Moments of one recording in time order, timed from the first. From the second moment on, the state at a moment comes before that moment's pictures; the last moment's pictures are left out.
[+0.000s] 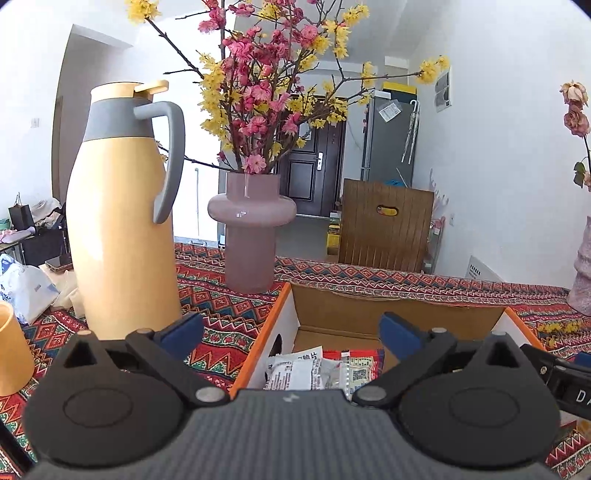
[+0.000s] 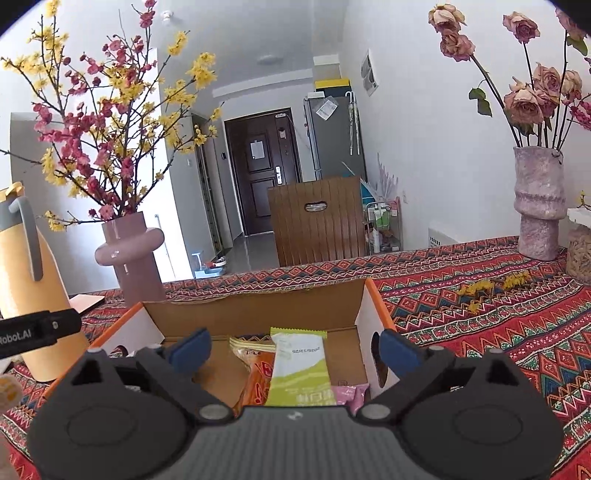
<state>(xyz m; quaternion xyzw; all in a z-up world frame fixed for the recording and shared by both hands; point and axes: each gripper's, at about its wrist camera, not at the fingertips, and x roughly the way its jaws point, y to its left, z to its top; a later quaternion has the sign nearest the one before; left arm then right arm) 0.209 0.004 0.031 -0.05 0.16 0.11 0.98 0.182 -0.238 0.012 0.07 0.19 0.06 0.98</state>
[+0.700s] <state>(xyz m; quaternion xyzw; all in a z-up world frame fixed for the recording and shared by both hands) 0.172 -0.004 0.064 -0.05 0.15 0.09 0.98 0.137 -0.245 0.044 0.06 0.16 0.09 0.98</state>
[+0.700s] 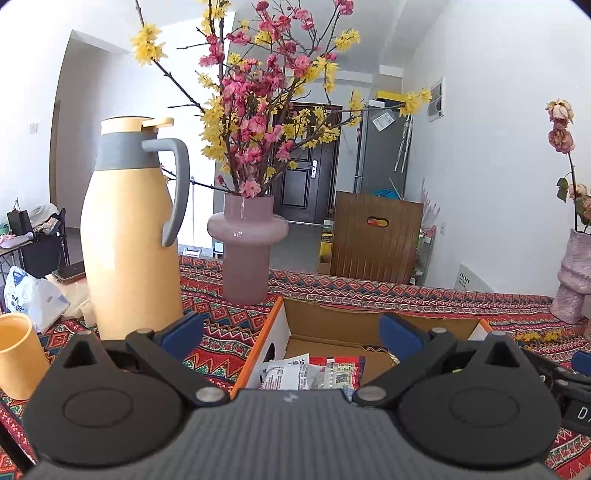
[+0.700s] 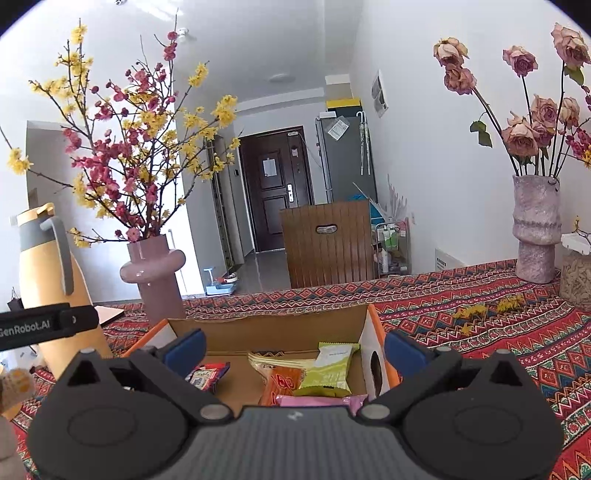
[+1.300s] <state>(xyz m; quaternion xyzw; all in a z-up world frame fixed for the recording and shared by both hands) 0.102 0.018 0.048 -0.03 0.18 0.05 0.98 0.065 -0.253 0.029 0.04 0.20 0.11 0.97</state>
